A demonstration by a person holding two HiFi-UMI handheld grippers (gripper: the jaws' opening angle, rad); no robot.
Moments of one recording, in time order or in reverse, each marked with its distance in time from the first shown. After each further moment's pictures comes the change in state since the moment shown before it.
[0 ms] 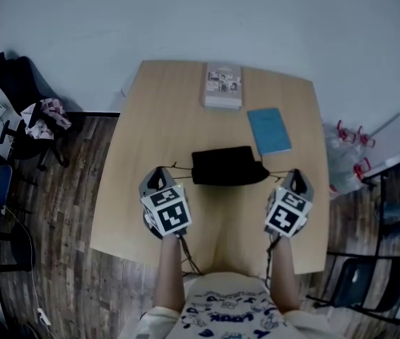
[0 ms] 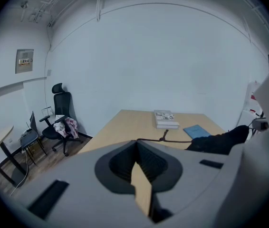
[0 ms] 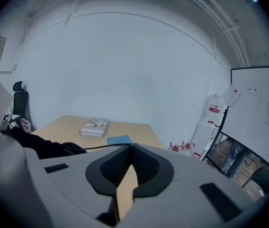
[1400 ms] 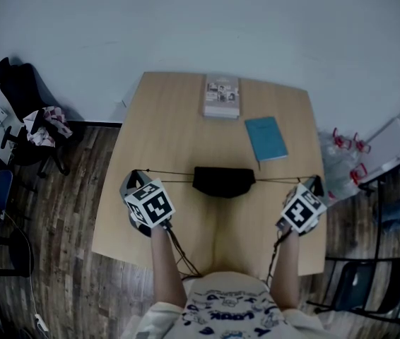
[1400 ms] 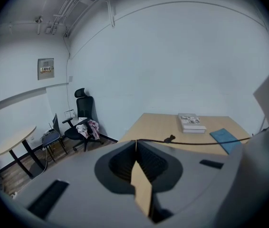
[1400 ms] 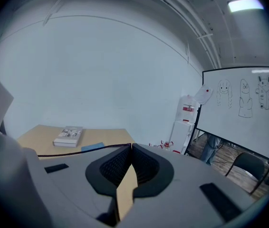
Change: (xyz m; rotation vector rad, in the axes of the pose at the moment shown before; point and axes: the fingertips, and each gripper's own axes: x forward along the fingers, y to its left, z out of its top) left arm -0.005 0.083 0.010 -0.081 -0.039 0.237; right arm -0.009 -0.085 0.011 0.134 -0.047 -0.250
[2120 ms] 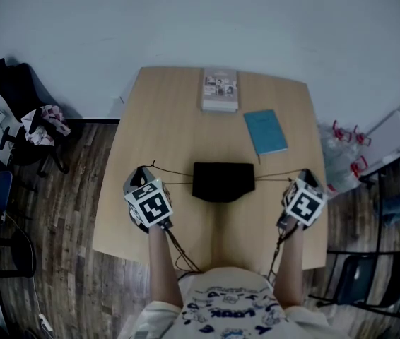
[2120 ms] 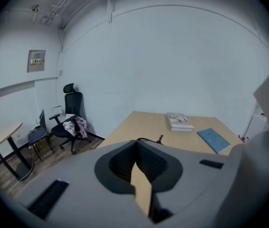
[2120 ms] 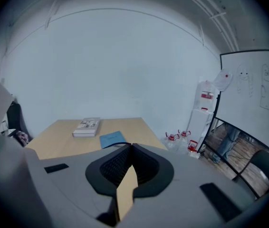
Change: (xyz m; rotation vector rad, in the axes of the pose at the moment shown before) left arm 0.003 -0.020 -0.014 0.012 0.025 -0.145; right arm 0.013 0.023 -0.036 -0.018 0.148 0.190
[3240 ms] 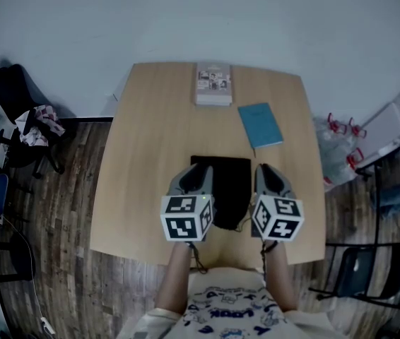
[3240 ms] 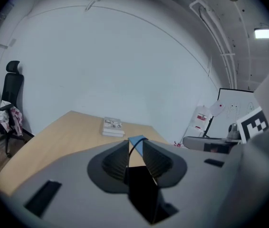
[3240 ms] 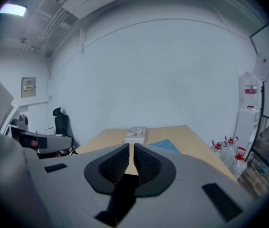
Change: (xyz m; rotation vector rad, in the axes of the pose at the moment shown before) left arm -0.081 -0.190 0.004 0.061 -0.069 -0.683; right arm -0.077 0.138 -0.001 -0.070 -0.149 0.524
